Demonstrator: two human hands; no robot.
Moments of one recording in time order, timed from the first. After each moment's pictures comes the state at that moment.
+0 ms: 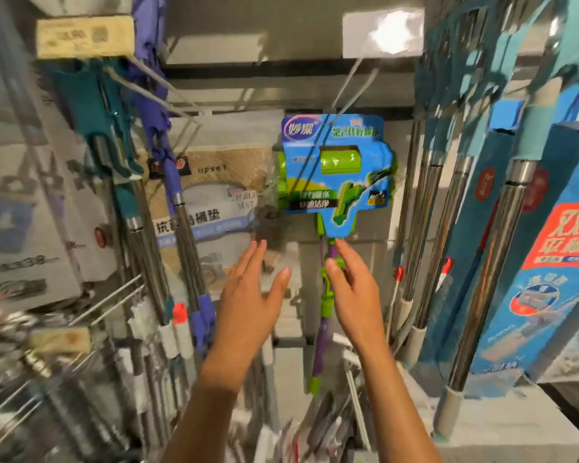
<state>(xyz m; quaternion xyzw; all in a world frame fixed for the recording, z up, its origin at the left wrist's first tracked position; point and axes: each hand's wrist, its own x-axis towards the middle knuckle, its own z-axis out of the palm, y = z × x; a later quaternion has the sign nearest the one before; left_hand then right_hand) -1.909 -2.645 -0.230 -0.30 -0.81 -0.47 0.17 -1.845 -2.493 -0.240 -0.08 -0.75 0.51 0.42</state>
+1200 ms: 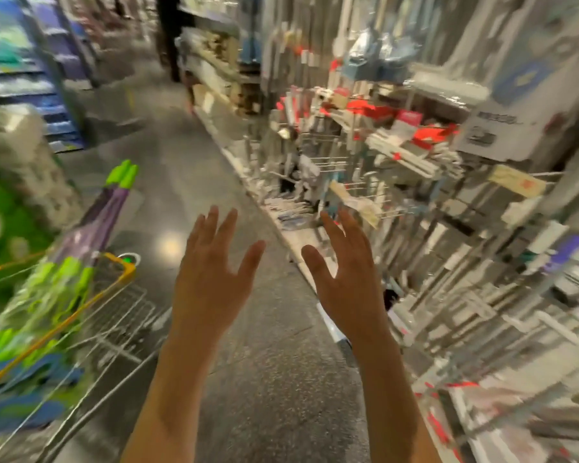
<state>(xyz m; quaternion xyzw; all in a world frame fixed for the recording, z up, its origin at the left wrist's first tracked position) -1.514 -3.184 -0.321 0.27 -0.88 -0.25 0.30 -1.622 -3.033 -0.325 0.35 -0.84 0.41 0.10</state>
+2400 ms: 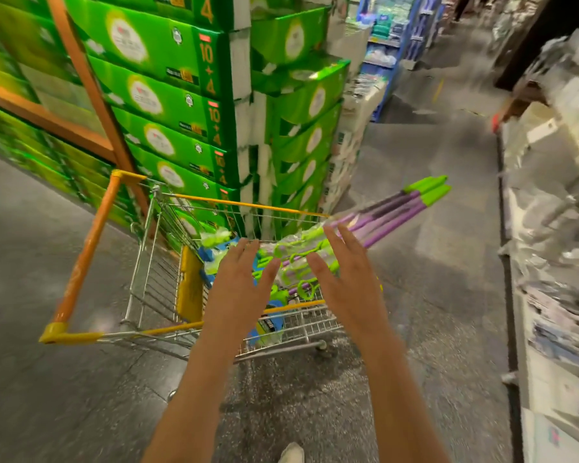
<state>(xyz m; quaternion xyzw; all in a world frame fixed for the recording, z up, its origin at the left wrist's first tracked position) -1.242 -3.518 -0.421 0.66 -0.63 -0.27 0.30 -1.422 -3.524 -0.403 0.69 -0.63 0.31 -0.18</state>
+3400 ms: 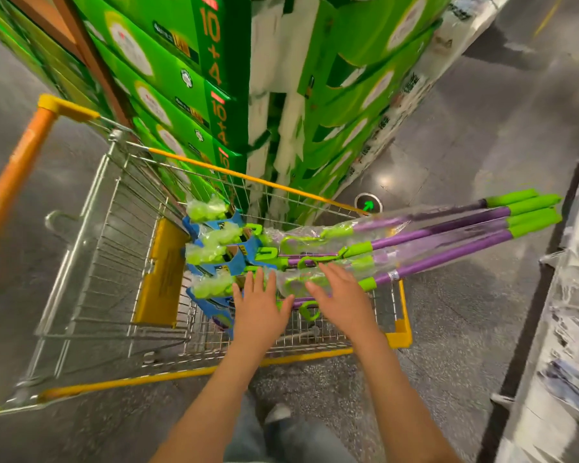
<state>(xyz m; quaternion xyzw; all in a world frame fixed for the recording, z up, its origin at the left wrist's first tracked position) -1.286 -3.728 -0.651 0.74 -0.60 -0.29 0.02 -1.453 -3.780 -0.610 0.71 -0.63 0.00 -0.30</state>
